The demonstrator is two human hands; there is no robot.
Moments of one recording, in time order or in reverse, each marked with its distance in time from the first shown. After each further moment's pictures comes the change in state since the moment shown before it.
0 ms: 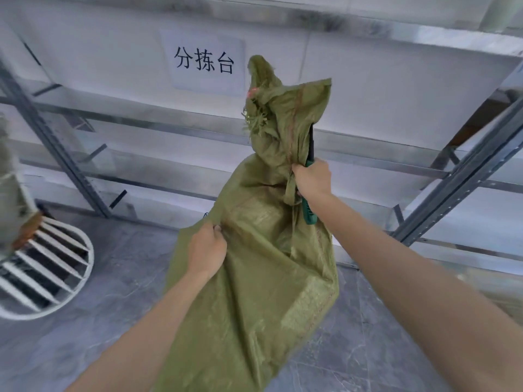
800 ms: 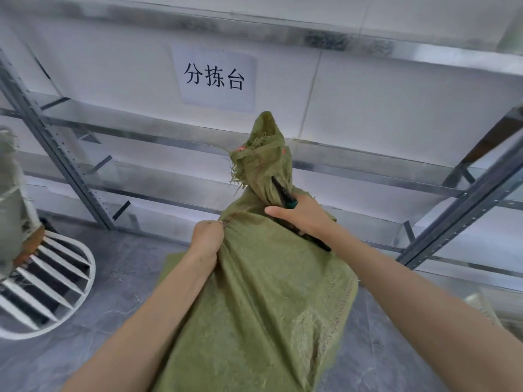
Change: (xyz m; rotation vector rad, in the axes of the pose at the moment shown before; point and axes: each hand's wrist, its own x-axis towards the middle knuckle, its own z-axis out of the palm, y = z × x) left_hand 0.058 0.044 -0.037 -0.613 -0.089 -0.428; right_hand 0.008 0.016 0.026 -0.317 -0.474 -0.108
